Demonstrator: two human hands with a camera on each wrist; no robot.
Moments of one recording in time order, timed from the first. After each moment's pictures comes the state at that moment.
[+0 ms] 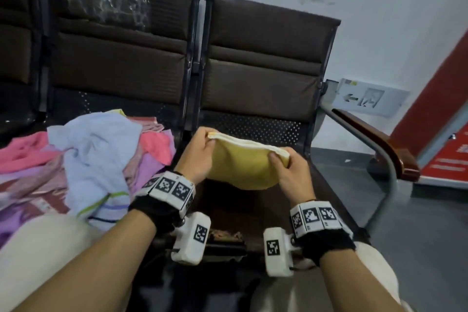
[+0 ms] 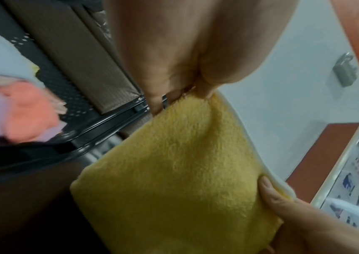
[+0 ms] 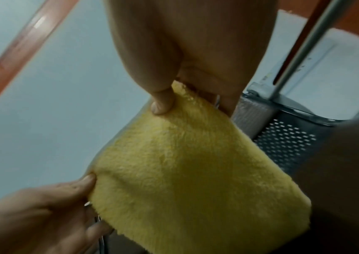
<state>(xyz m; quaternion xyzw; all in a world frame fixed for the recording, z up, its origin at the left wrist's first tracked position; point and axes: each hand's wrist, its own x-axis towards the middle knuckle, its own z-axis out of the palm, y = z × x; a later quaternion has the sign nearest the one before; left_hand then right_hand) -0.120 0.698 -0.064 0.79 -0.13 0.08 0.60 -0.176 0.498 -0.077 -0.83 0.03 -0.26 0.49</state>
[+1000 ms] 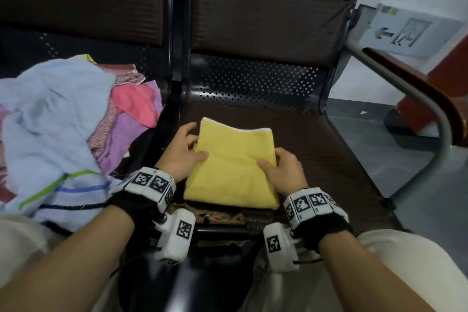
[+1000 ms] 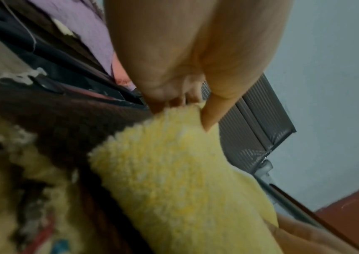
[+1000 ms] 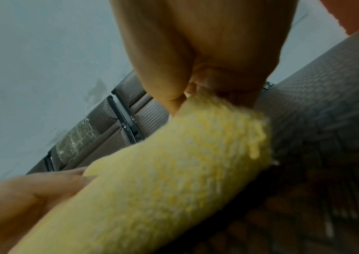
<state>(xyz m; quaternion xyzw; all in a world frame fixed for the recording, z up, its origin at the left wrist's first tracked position) -0.074 0.698 -0.182 0.78 -0.02 -0.14 0.61 -0.135 0.479 -0.180 -0.90 0.18 -0.01 0.38</state>
